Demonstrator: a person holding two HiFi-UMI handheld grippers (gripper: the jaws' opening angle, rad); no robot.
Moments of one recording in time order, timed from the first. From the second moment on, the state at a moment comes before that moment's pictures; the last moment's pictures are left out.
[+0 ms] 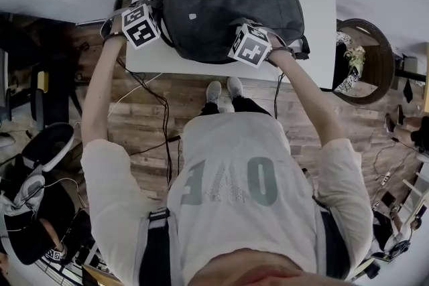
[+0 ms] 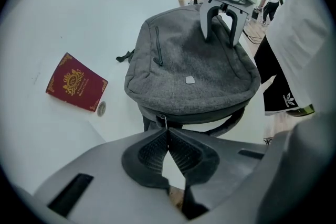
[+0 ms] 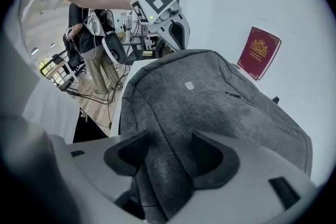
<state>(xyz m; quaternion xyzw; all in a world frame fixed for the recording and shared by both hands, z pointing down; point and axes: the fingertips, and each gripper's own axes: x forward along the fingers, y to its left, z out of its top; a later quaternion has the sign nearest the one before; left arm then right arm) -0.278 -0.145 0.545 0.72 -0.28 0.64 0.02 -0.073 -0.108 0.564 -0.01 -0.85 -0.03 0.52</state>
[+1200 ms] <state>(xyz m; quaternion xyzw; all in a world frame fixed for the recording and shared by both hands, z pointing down) -0.284 -0.104 0.544 0.71 -0.34 0.62 0.02 -0.152 -0.102 0.575 -0.04 -0.85 -0.06 0.52</state>
